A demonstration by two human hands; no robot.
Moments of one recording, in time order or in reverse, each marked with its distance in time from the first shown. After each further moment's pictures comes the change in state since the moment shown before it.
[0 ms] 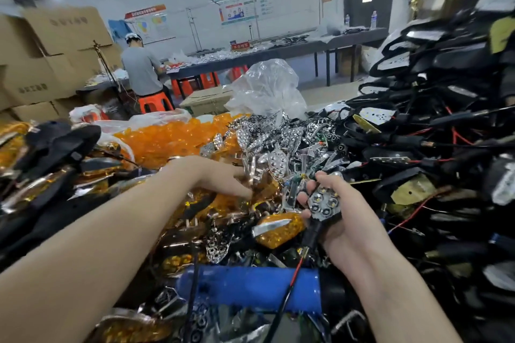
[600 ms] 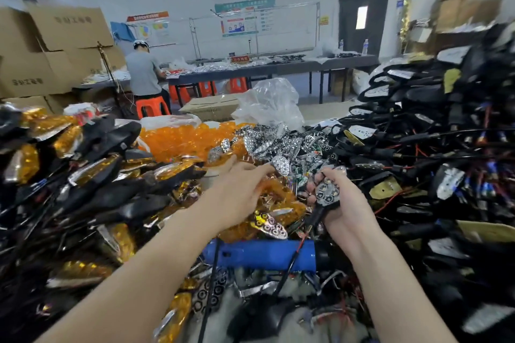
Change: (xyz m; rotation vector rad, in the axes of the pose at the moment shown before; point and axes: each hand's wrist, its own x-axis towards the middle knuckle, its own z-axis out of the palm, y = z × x) left_hand -0.115 0.044 0.067 -0.075 0.802 0.290; right_hand -0.025 -0.006 0.005 -0.079 0.010 -0.138
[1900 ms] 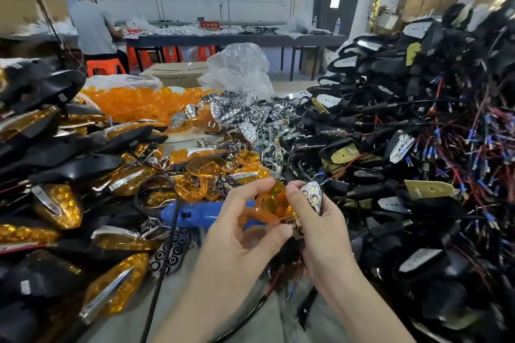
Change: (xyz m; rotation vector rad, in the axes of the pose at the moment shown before) left_hand -0.108 0.103 0.050 -1.323 0.276 -0.112; right_hand -0.093 0.036 -0.037 -0.364 -0.021 -0.210
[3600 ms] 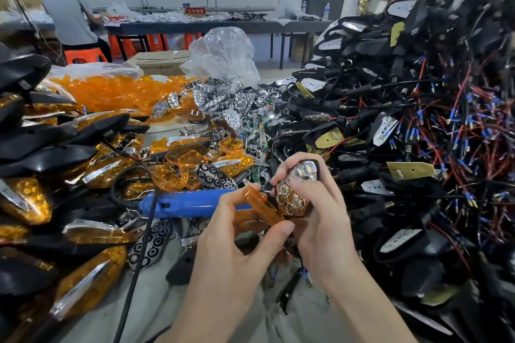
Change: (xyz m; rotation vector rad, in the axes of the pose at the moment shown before) left_hand -0.015 -0.016 0.029 0.107 0.136 -0.002; right_hand -0.017 -0.024 -0.012 0.193 -0.255 -0.184
